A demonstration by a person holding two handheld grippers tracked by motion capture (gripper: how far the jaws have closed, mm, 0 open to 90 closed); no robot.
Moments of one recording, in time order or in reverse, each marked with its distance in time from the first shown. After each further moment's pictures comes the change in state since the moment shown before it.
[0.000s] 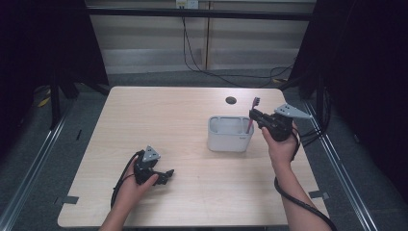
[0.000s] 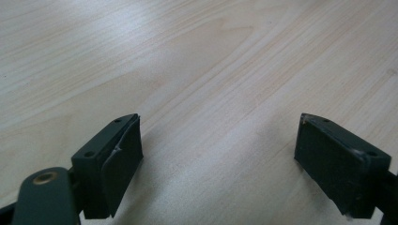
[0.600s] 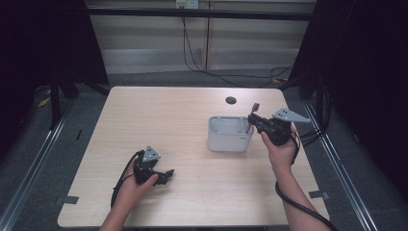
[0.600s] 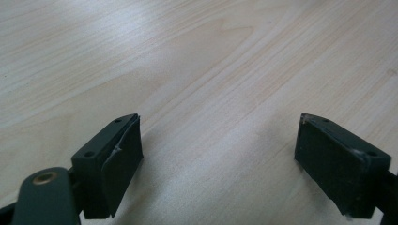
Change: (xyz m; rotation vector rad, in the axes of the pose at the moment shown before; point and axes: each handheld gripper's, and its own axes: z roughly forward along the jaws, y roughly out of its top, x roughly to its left) left arm 0.000 0.000 0.000 0.000 0.002 0.003; right arm 0.004 -0.011 -0.002 0.026 0.020 -0.025
